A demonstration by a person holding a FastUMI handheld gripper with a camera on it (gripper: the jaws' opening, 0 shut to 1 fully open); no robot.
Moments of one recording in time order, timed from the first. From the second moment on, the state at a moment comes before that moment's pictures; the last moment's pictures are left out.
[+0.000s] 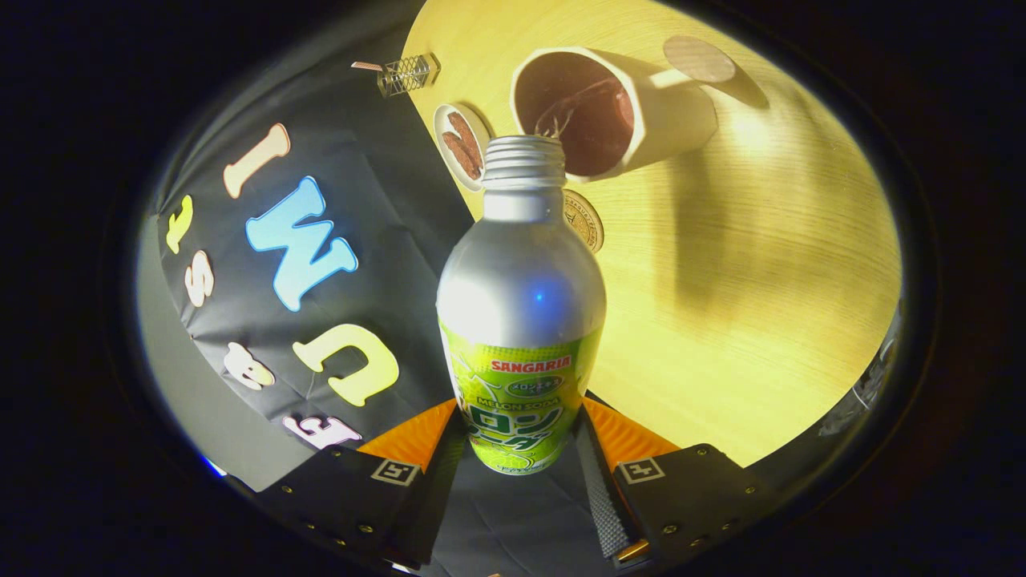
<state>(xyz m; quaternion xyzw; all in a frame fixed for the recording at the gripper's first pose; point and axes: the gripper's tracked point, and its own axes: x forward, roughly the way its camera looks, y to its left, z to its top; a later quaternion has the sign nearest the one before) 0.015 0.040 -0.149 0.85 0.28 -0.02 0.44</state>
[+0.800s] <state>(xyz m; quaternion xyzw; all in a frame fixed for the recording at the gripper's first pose) 0.022 0.033 -0.130 0.88 0.27 -0.02 0.40</state>
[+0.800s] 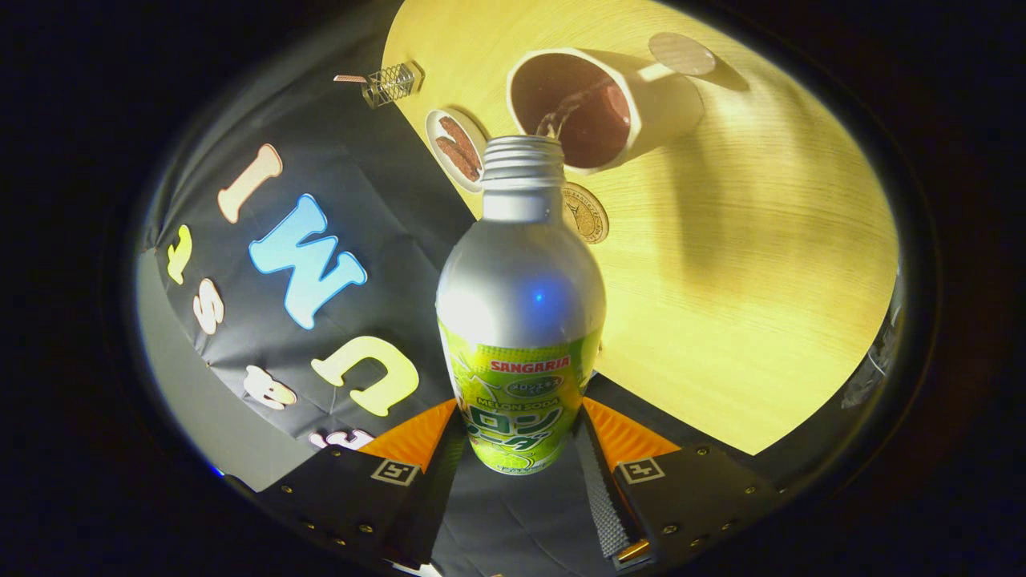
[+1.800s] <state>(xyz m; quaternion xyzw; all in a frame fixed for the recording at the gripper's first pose) 0.027 0.046 -0.143 0.86 0.28 -0.03 0.42</state>
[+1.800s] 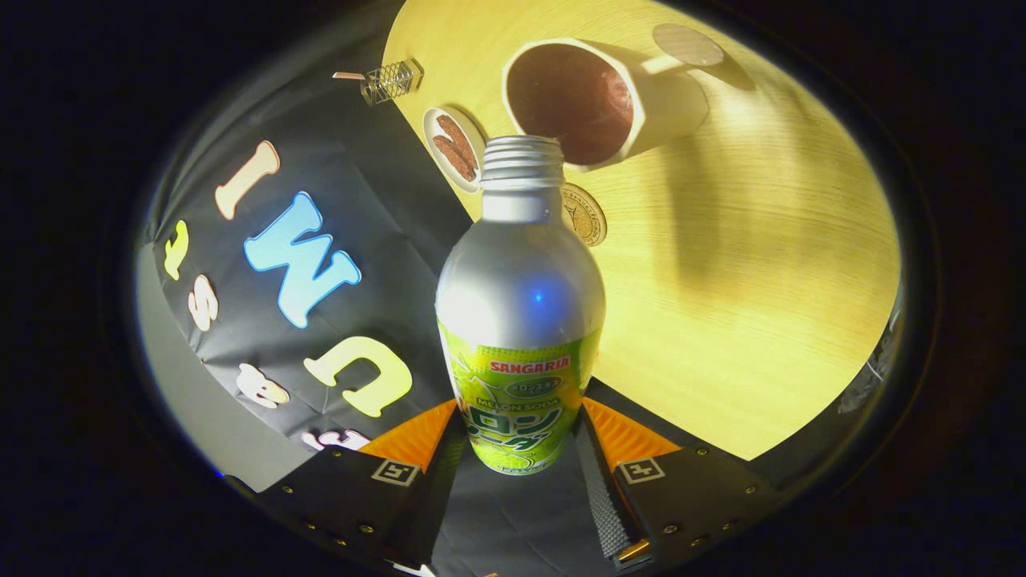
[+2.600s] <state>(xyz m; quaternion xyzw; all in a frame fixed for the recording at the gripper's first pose) 0.010 0.052 -0.203 0.72 0.31 -0.06 0.61</state>
